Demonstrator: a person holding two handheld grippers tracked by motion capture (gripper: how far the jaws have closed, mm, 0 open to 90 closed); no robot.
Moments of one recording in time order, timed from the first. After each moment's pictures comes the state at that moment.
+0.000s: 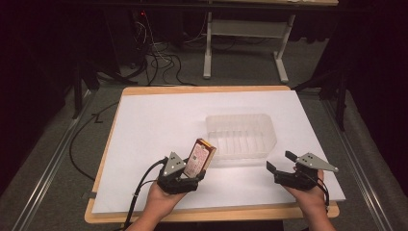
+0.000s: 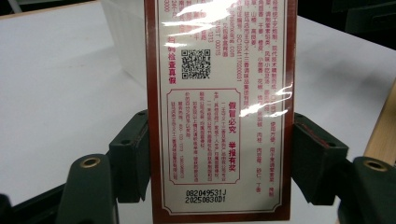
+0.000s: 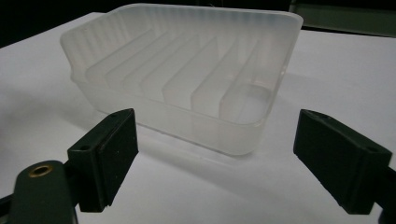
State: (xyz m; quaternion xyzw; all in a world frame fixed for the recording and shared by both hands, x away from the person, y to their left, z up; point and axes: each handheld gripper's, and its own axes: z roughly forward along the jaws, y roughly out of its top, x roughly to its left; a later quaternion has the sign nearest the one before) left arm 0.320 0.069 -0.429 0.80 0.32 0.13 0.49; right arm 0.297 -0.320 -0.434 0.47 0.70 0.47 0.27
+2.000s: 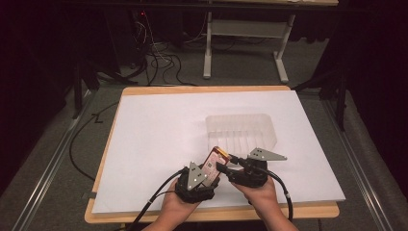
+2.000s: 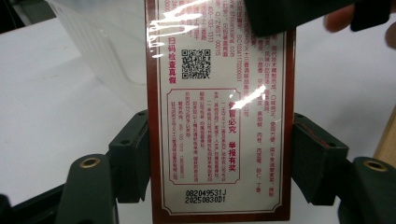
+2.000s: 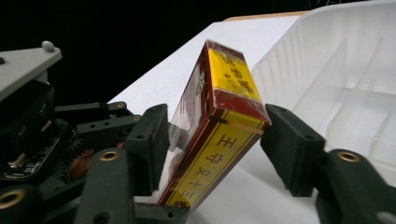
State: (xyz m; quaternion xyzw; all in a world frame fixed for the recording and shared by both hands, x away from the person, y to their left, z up) left arm 0.296 0.025 -0.446 0.81 0.30 0.18 0.47; right arm 0.314 -0.193 -0.420 0.42 0.71 0.56 0.08
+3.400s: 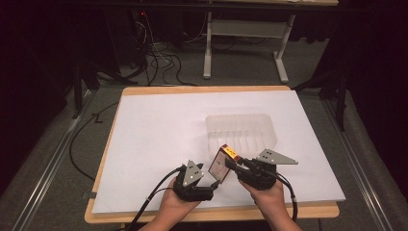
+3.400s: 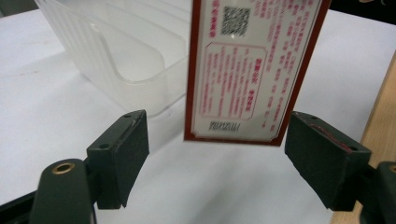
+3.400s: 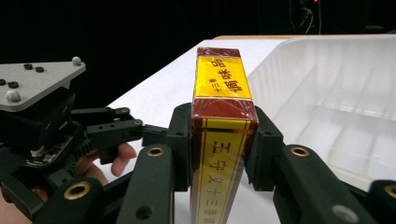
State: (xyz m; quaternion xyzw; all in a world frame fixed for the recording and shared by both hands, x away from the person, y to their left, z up) left arm 0.305 0.034 -0.447 0.81 0.29 0.15 0.48; right arm 0.301 -0.208 -0.407 0.41 0.70 0.57 0.13
